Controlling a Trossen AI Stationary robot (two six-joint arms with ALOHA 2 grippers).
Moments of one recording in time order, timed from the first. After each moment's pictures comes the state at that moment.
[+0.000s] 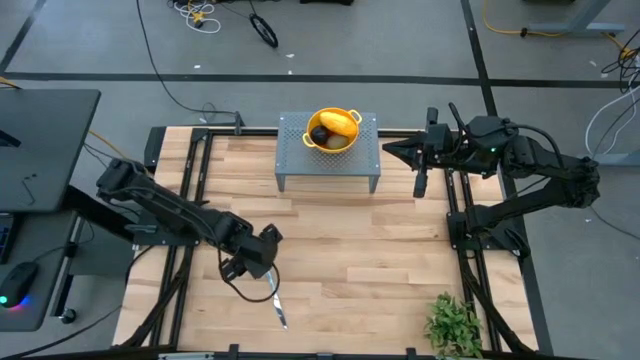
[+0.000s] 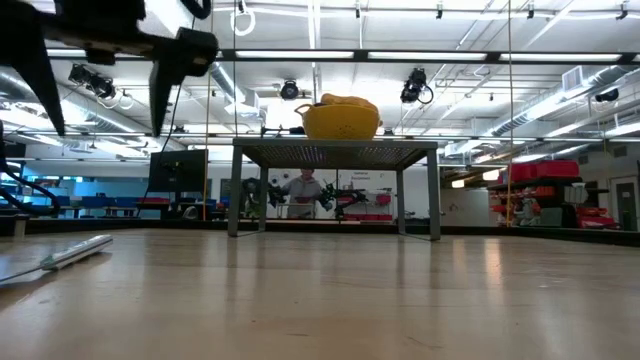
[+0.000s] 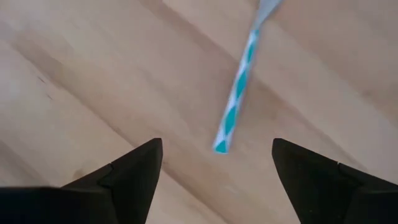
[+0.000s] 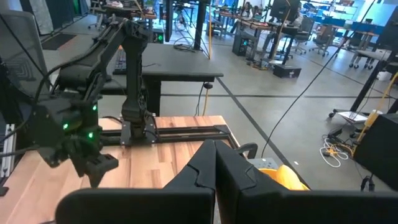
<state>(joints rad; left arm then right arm) -0.41 1.46 1.05 -0.86 -0.06 0.51 0.00 1.06 1.42 -0.54 0.24 -0.08</state>
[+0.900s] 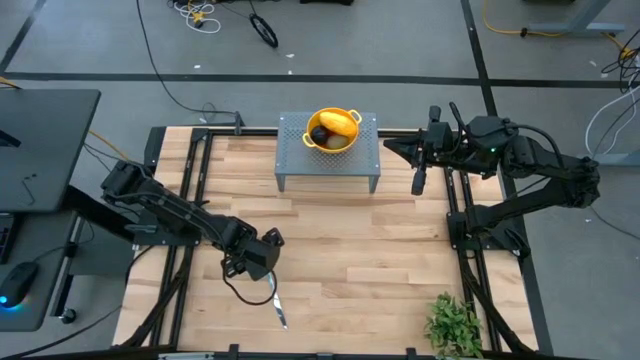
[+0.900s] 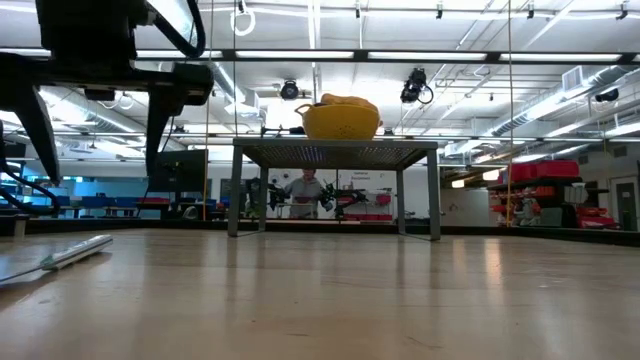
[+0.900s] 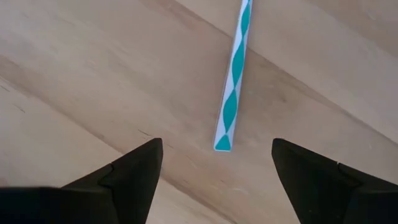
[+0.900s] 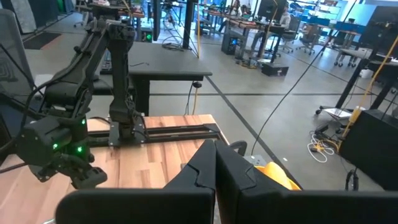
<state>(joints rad) -0.41 1.51 0.96 -0.77 -0.08 0.64 0.00 1.06 1.42 -0.54 0.30 -0.08</state>
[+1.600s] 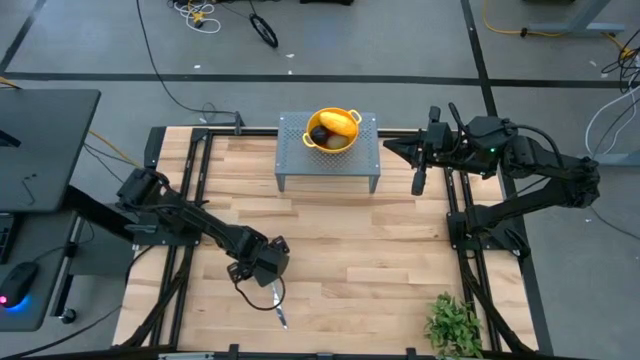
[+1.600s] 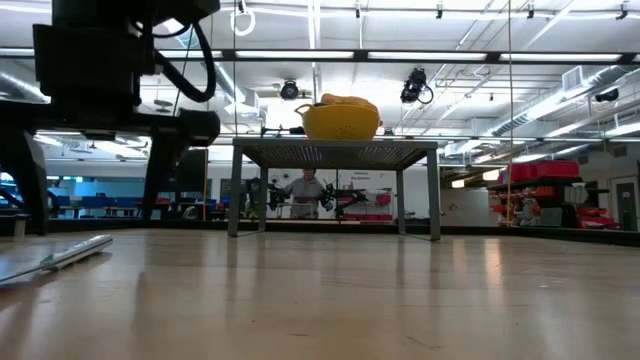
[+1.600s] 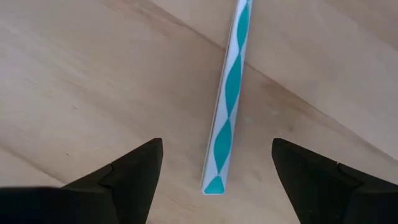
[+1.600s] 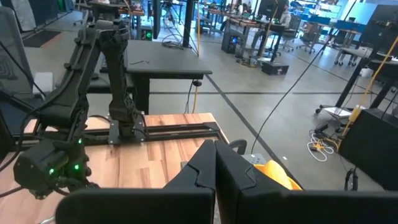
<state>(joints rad) -0.41 1.67 0.96 -0.68 -0.04 0.63 0.00 1.06 1.42 -0.54 0.30 -0.08</state>
